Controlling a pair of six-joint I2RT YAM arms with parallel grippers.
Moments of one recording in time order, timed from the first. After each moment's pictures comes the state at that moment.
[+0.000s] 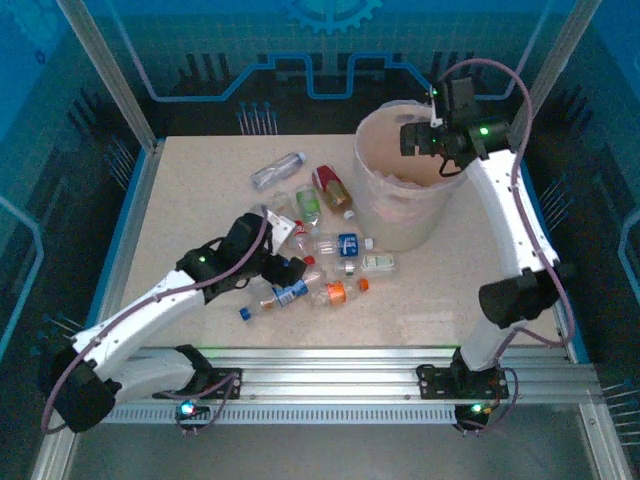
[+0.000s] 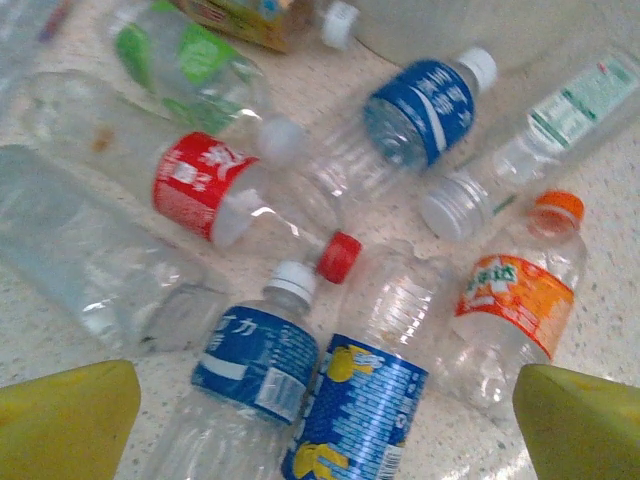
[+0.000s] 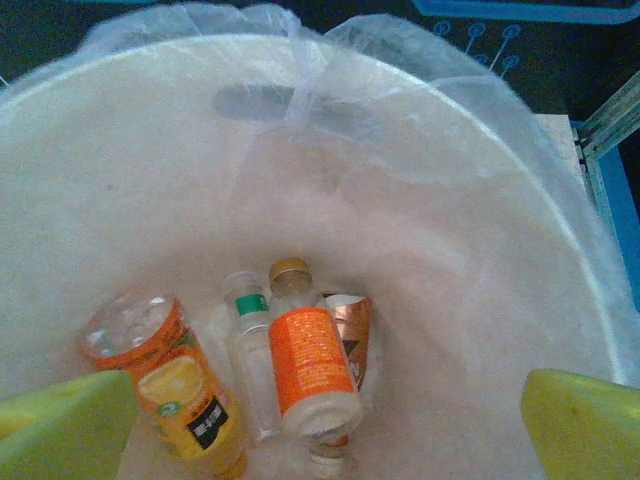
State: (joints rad) left arm -0.65 1.12 0.89 -0.59 -0.05 -0.05; right arm 0.25 1.69 2.04 -1.13 0.23 0.17
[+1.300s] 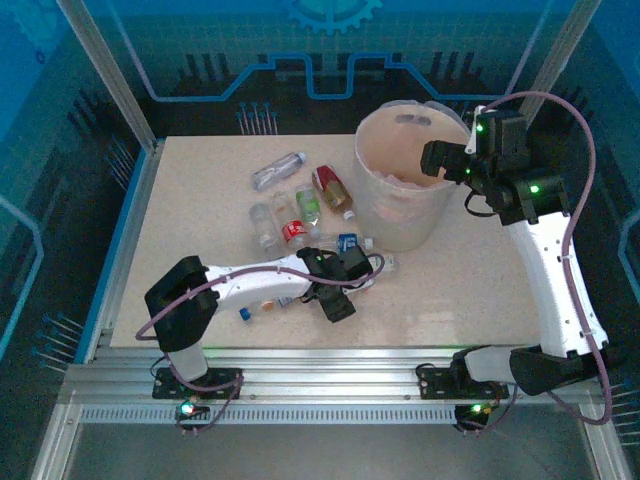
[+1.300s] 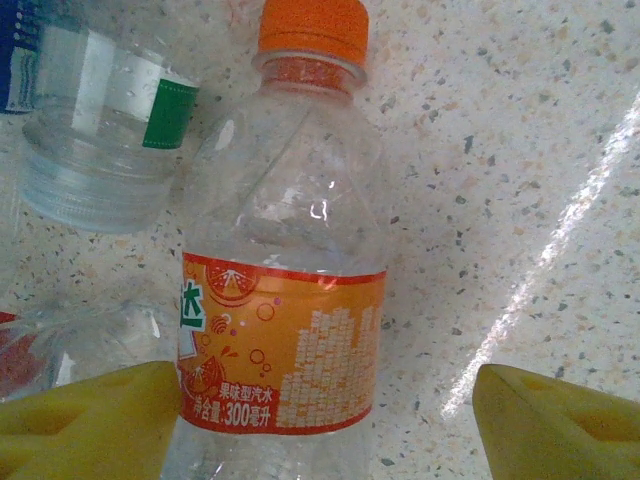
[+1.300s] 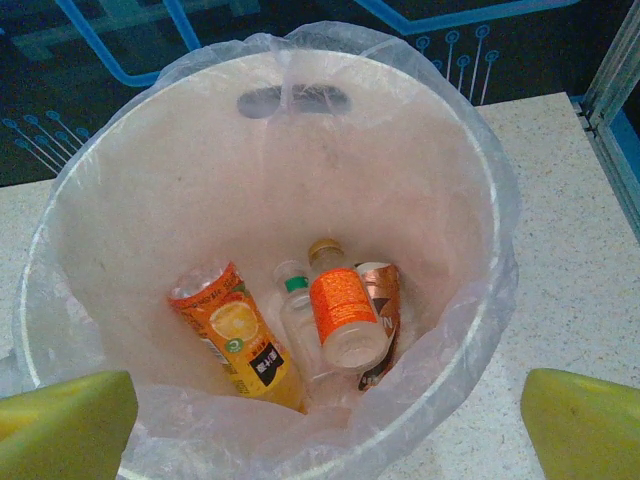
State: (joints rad) left arm -1.01 1.76 1.23 -0.77 -0.15 0.07; right arm 0.22 1.31 1.74 -1.05 0.15 0.32
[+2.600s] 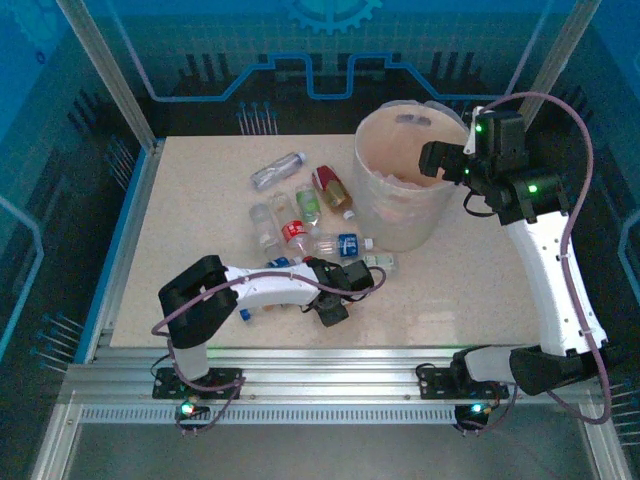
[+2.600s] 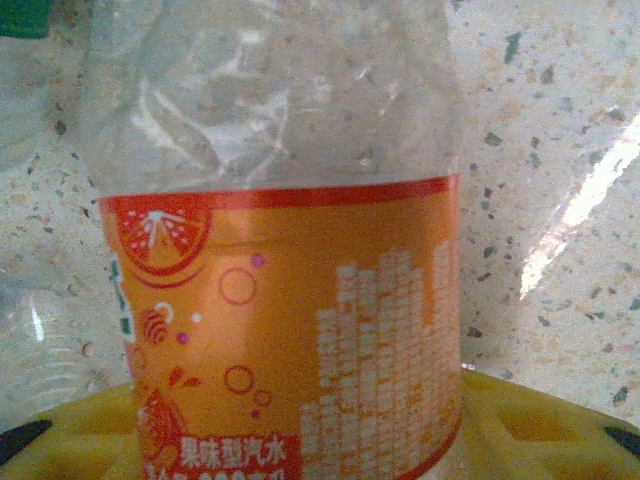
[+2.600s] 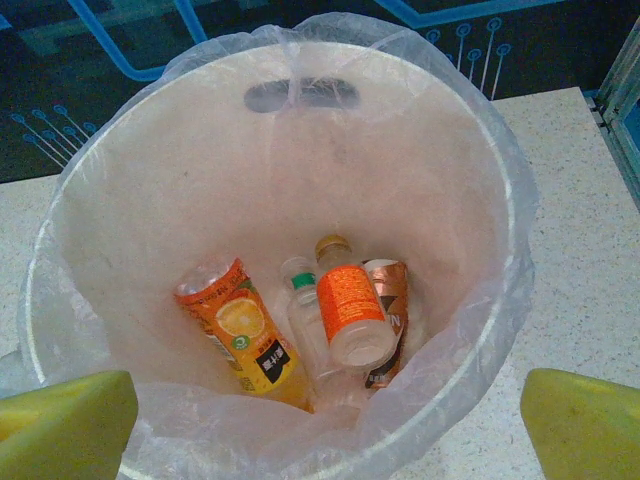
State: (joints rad) left arm -1.04 1.83 1.18 -0.75 -0.19 0.01; right arm 0.22 1.32 1.73 -1.04 0.13 0.32
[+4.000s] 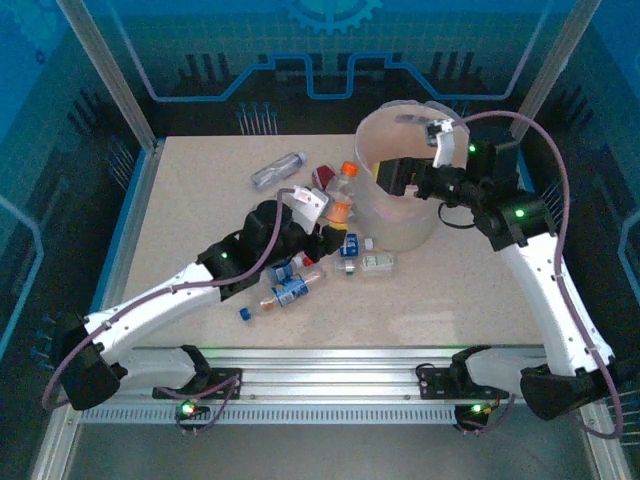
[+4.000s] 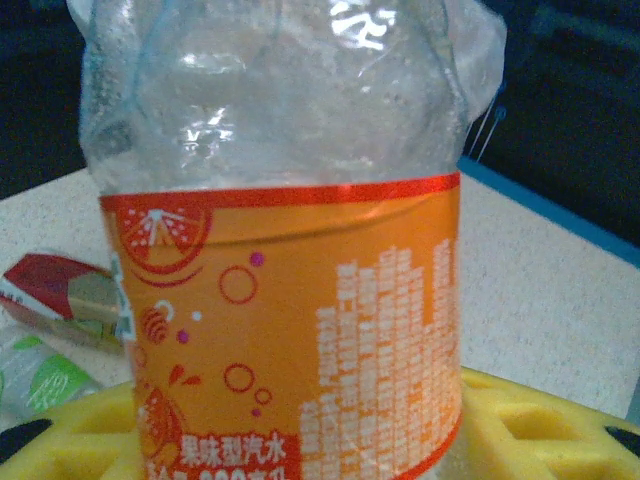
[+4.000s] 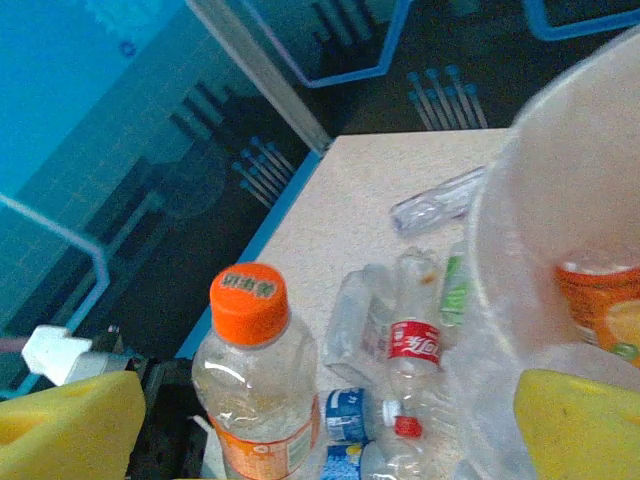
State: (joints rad) left arm -0.80 1.21 1.02 -0.11 0.00 -0.13; right arm 0.31 1.21 1.50 -0.67 -0.53 0.43
